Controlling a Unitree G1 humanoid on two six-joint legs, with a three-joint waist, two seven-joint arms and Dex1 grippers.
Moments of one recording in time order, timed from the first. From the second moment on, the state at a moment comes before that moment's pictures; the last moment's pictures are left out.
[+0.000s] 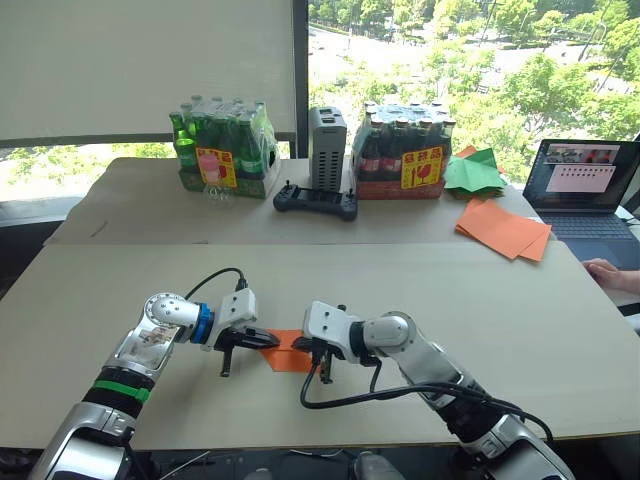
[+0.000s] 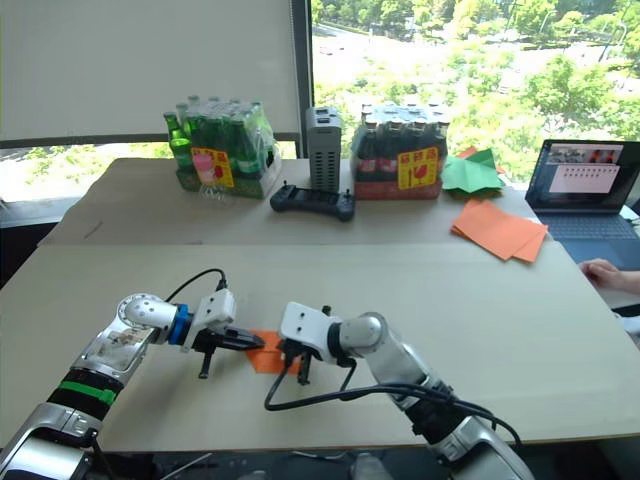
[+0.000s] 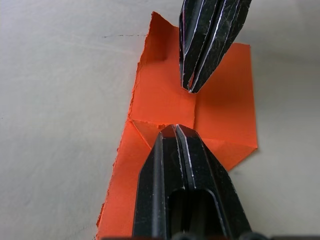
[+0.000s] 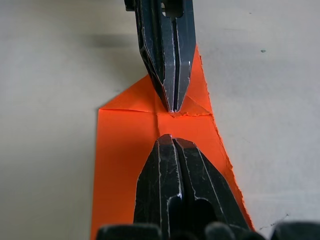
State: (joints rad) left arm -0.50 0.67 -0.22 0.31 -0.13 0.09 -1.37; right arm -0.54 -0.31 0.55 -0.05 -0.07 0.42 0.86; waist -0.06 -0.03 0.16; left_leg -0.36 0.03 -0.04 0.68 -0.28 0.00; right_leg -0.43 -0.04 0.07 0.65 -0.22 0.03
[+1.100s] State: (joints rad) left arm -0.48 0.67 -0.23 0.27 -0.12 0.09 -1.36; right arm -0.53 -0.35 0.56 -0.08 -0.11 0.51 0.87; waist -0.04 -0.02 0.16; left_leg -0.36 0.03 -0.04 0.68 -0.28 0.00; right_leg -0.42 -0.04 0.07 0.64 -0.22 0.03
